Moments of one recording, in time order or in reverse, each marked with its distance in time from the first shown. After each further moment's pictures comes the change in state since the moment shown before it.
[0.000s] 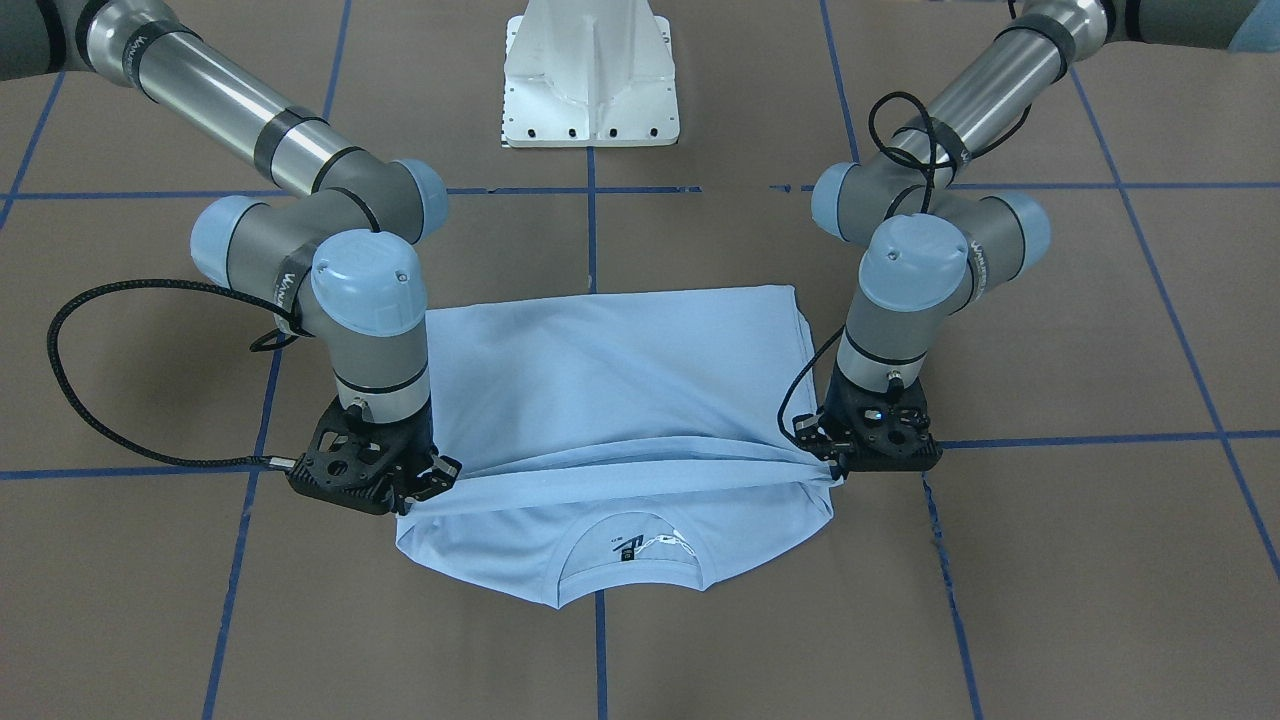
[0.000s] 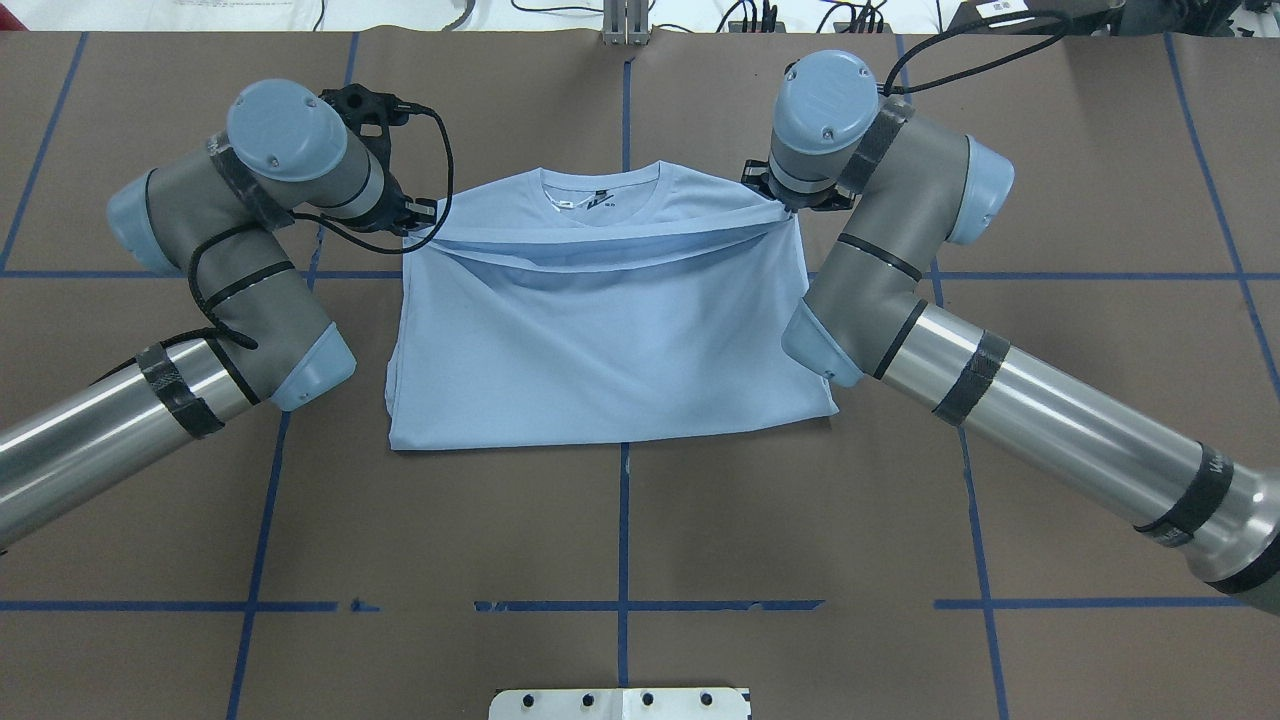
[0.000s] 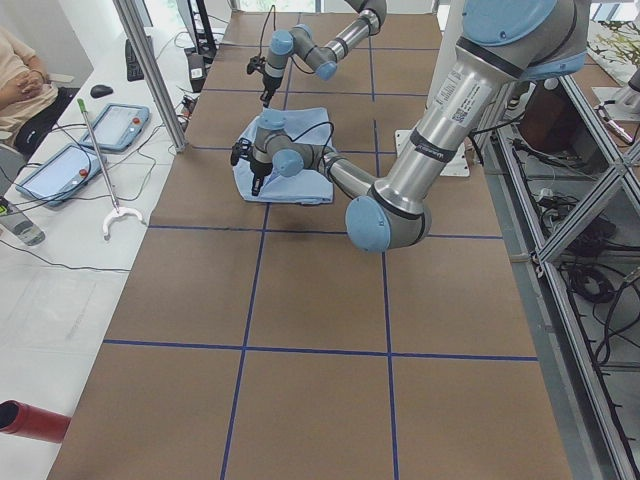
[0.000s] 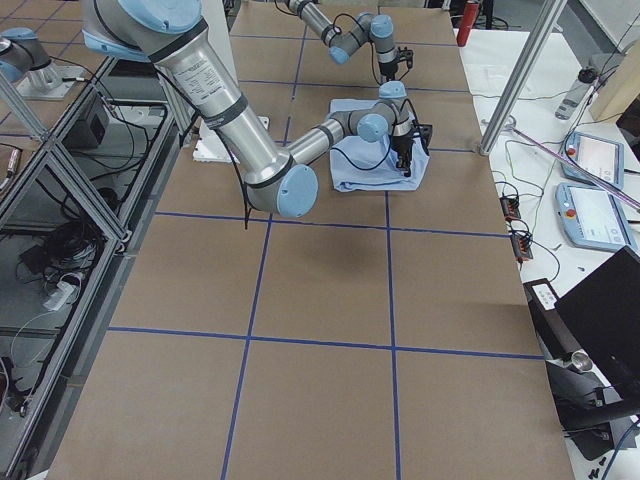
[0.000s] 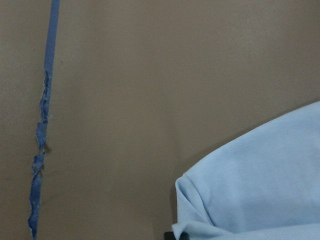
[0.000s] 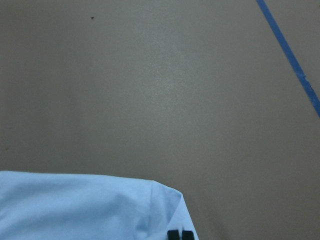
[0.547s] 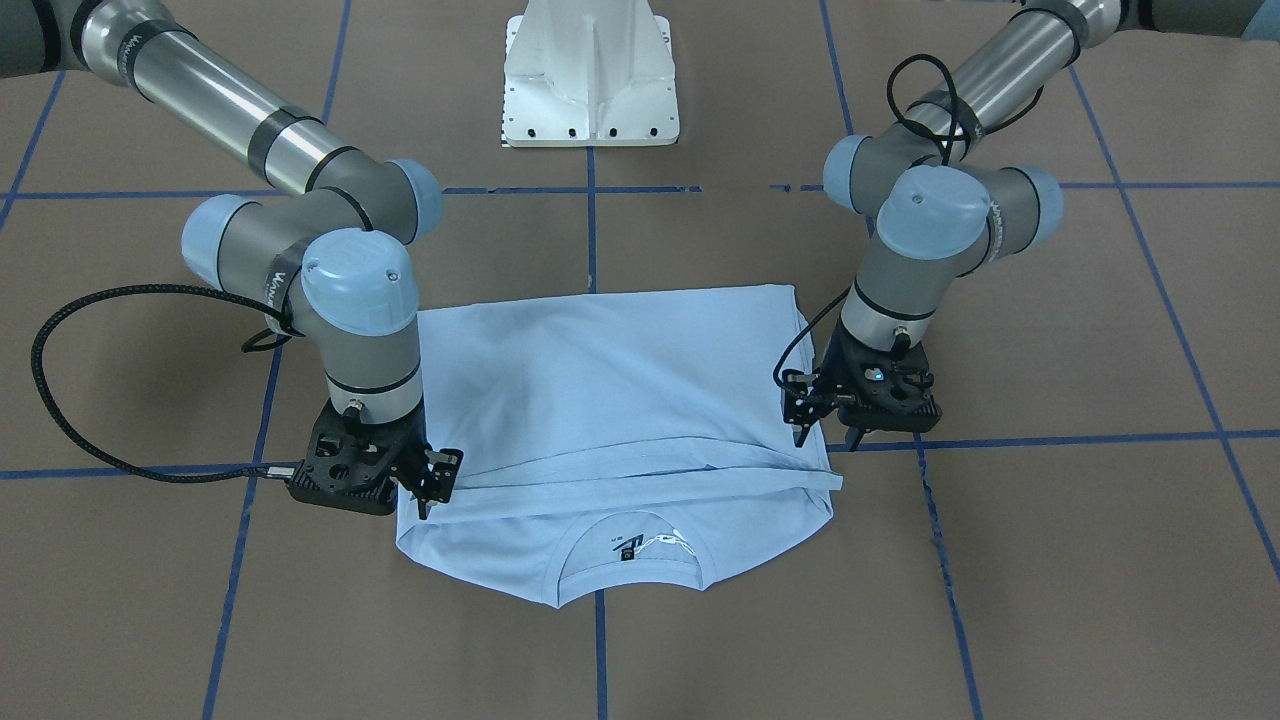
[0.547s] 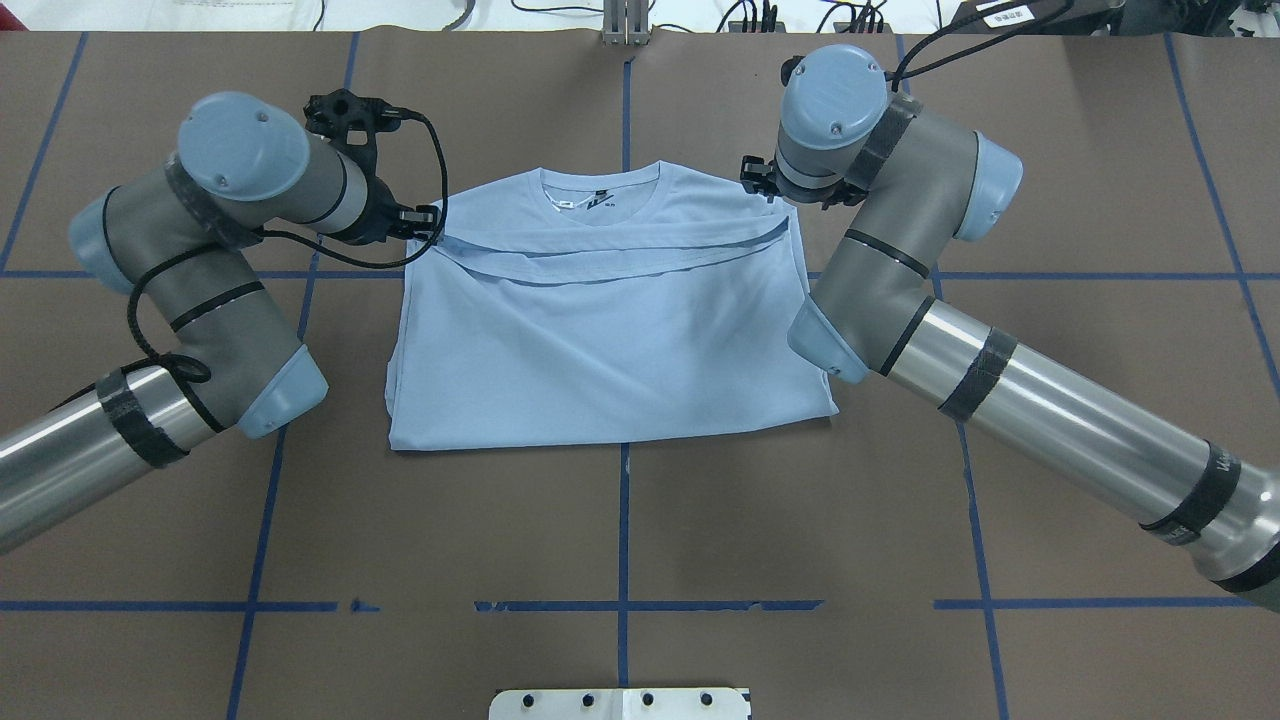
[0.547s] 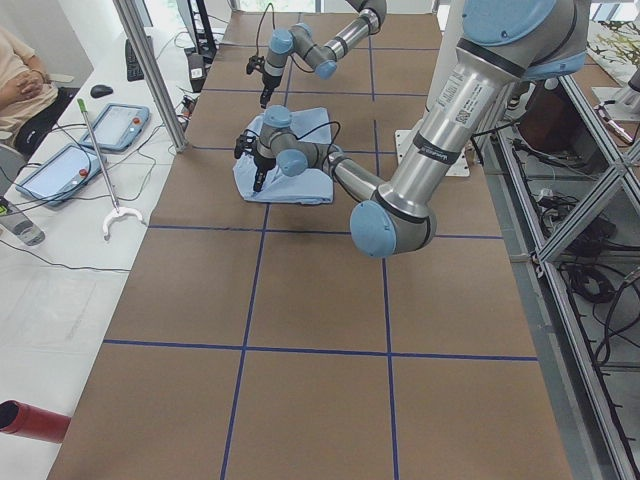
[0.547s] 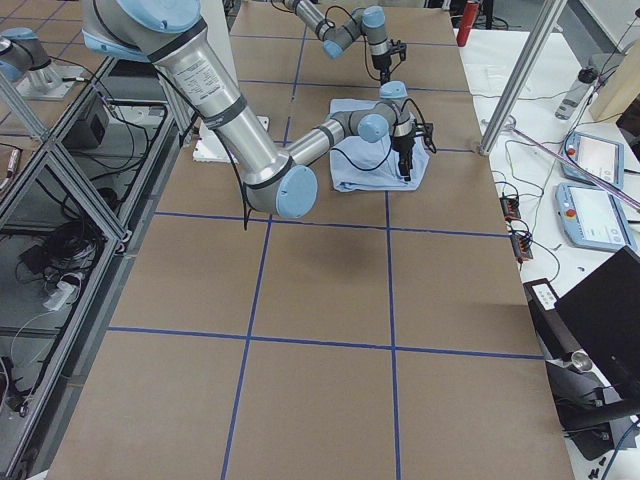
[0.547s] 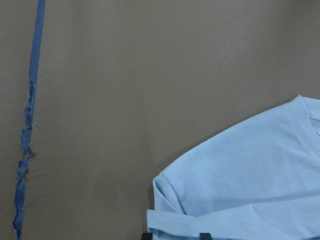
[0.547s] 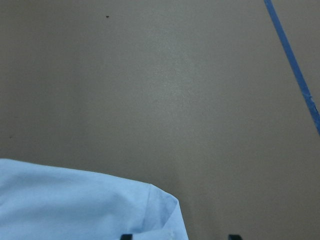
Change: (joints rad) left arm 0.023 0.105 -0.159 -0.075 -0.046 -0.025; right arm 0.010 -0.005 0.008 0.003 0.002 -0.120
